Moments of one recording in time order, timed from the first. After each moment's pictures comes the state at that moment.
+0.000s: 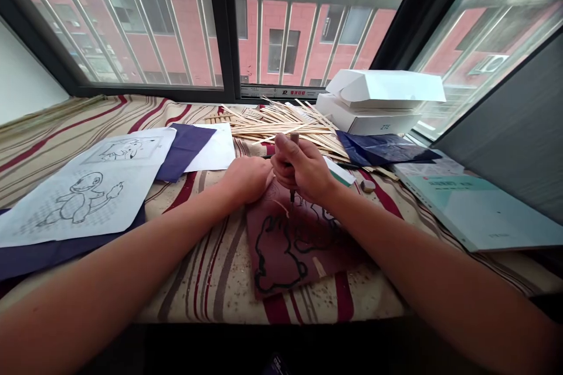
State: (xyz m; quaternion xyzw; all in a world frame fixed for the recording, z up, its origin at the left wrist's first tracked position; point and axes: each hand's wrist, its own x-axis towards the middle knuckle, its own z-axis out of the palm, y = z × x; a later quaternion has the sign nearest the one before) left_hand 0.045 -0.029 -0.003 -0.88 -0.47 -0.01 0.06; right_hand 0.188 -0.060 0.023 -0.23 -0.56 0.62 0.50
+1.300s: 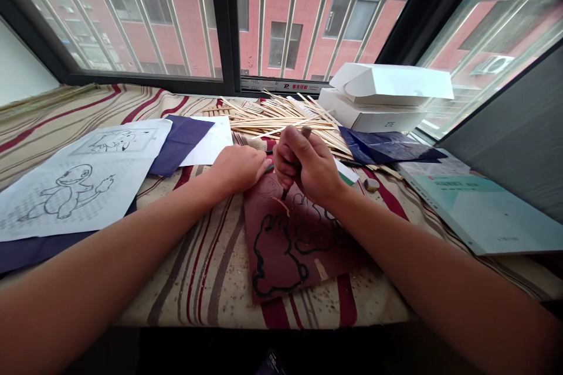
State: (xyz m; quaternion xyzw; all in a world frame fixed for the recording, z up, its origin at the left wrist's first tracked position) left_hand 0.036 -0.025 0.008 -0.86 -0.50 0.01 0.09; right_hand 0.192 -0.058 0.016 -0.21 -0.60 0.57 0.52
